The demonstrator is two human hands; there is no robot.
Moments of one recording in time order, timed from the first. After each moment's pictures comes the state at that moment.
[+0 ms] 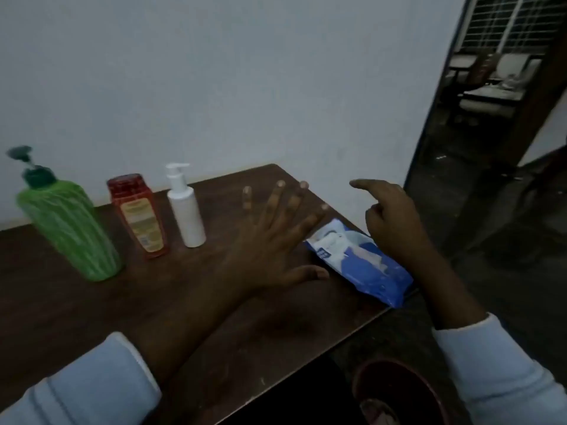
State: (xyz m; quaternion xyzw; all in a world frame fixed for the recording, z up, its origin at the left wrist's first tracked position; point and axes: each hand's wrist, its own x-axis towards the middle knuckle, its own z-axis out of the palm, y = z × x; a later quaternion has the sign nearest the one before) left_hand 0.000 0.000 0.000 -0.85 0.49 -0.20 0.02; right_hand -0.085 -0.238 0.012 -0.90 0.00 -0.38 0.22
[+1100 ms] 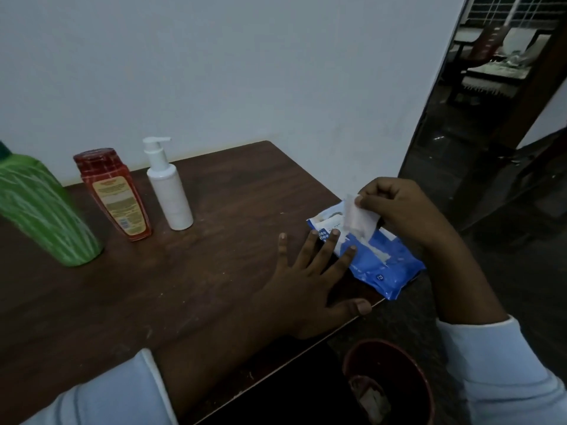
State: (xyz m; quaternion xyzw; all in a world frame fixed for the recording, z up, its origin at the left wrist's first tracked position) left_hand -0.054 -0.042 -0.059 -0.85 0.52 0.05 -0.06; right_hand -0.089 -0.248 0.016 -0.82 0.12 -0.18 0.52
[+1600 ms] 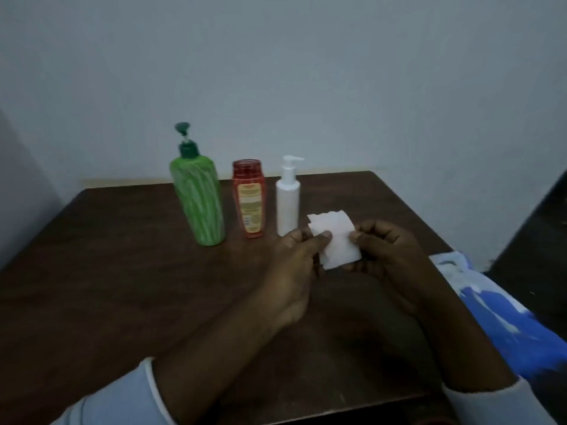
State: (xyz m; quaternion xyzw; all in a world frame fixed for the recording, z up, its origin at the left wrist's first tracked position) left_hand -0.019 0.075 0.002 -0.54 -0.02 0.15 -0.83; right_hand -0.023 -0.096 0.001 -0.67 0.00 -0.03 0.74
